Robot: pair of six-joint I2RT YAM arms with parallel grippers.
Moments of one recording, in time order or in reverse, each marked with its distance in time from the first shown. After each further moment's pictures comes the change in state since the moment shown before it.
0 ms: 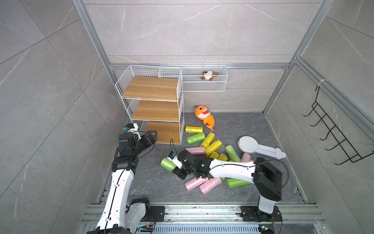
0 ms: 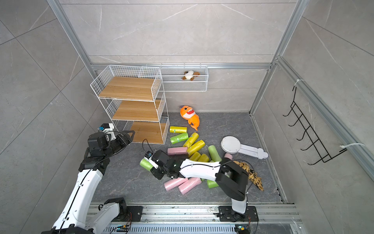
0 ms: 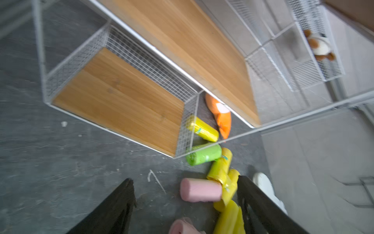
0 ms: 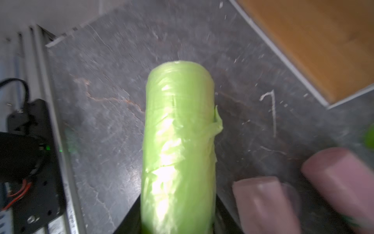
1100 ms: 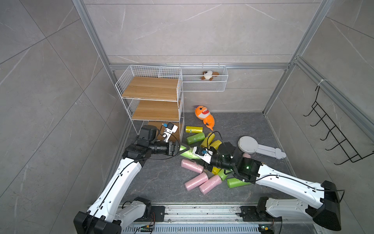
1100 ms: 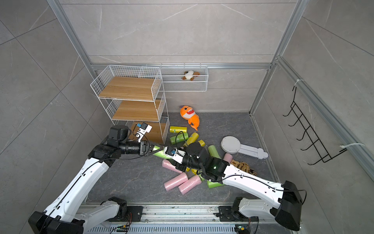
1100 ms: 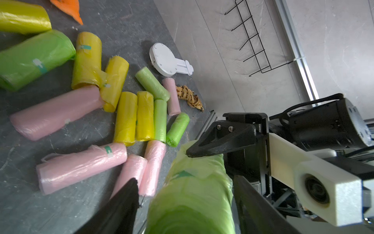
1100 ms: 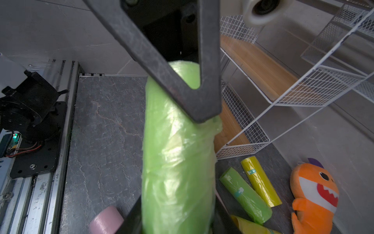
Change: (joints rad) left arm -0.401 0.157 0.229 -0.338 0.498 0.270; right arm -0.126 -0.554 -0.274 0.053 -0.058 -0.458
